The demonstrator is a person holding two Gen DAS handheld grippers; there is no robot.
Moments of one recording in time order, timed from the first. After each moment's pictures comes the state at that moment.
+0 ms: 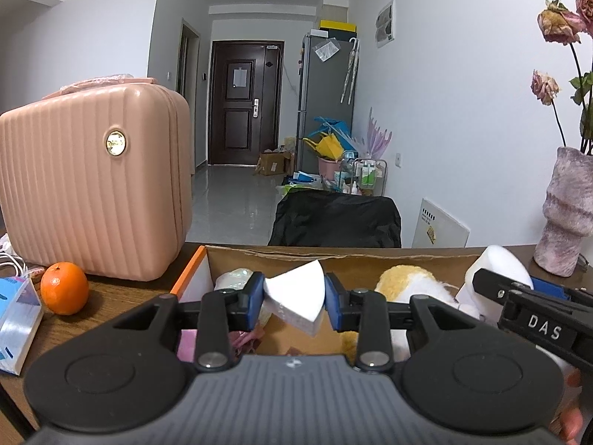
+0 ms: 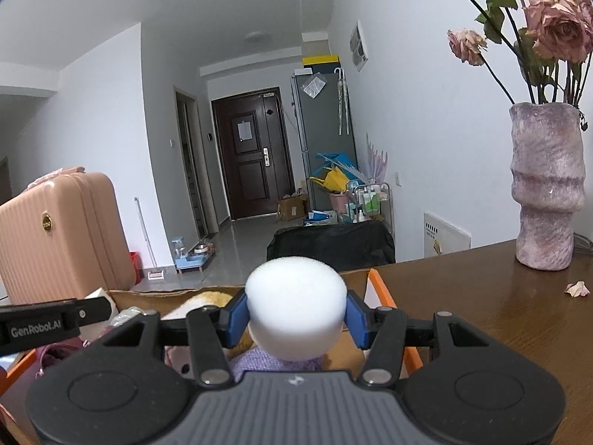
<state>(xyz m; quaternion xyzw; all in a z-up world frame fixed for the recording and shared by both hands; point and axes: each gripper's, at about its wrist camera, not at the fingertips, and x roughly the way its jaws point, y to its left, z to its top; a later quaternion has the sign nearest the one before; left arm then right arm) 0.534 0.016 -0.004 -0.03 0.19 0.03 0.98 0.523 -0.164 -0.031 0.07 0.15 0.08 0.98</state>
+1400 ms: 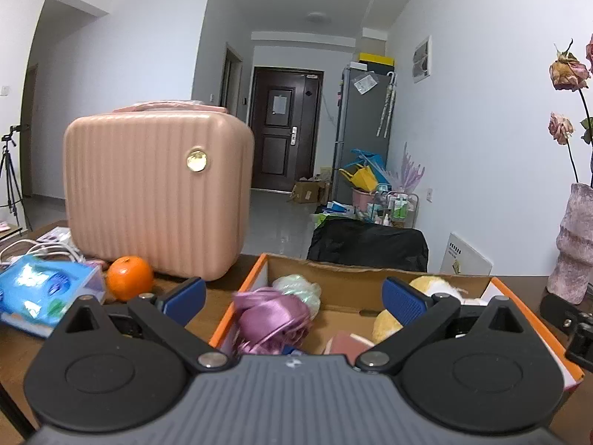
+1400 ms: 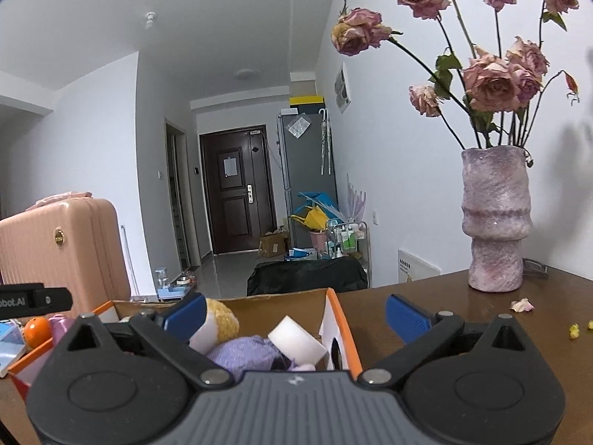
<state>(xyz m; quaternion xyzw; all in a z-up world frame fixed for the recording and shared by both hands) 0.463 0.035 0.007 -0.06 0.14 0.10 0.98 0.442 -0.184 -0.023 0.06 0.09 0.04 0.99</state>
